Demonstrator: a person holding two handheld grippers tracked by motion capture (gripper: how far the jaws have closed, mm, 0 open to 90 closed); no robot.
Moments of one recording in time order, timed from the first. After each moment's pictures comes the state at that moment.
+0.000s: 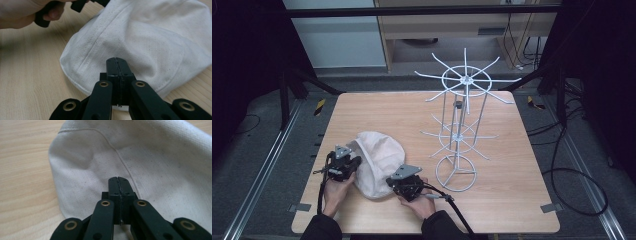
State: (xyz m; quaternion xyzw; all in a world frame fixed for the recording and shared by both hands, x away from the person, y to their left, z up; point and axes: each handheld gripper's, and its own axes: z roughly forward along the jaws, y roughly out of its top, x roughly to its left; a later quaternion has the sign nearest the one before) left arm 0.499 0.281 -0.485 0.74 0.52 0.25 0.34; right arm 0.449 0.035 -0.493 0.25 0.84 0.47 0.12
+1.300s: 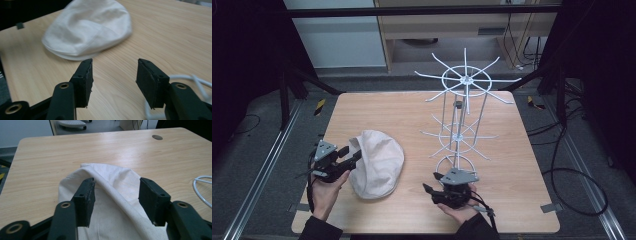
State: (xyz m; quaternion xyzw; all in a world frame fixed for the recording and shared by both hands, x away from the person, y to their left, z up) left arm 0.458 0.278 -0.412 0.70 0.50 0.26 0.44; right arm 0.408 -0.092 -0.457 0.33 0.79 0.49 0.17
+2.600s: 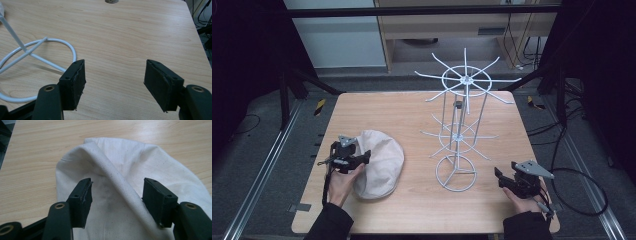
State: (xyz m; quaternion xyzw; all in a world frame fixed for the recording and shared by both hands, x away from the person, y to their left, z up) left arm 0.502 0.250 -0.442 0.73 0.55 0.26 0.32; right arm 0.424 -0.266 -0.472 0.51 0.70 0.41 0.30
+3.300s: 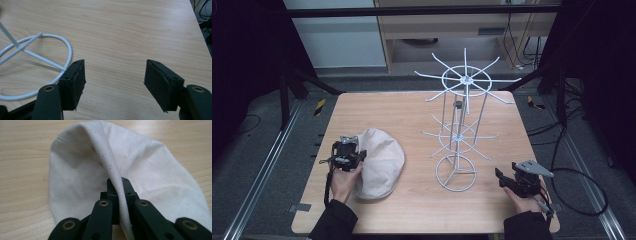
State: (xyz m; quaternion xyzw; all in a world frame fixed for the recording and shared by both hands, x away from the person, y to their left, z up) left arm 0.505 0.252 -0.441 0.72 0.57 0.21 0.33; right arm 0.429 -0.270 -0.478 0.52 0.70 0.40 0.28
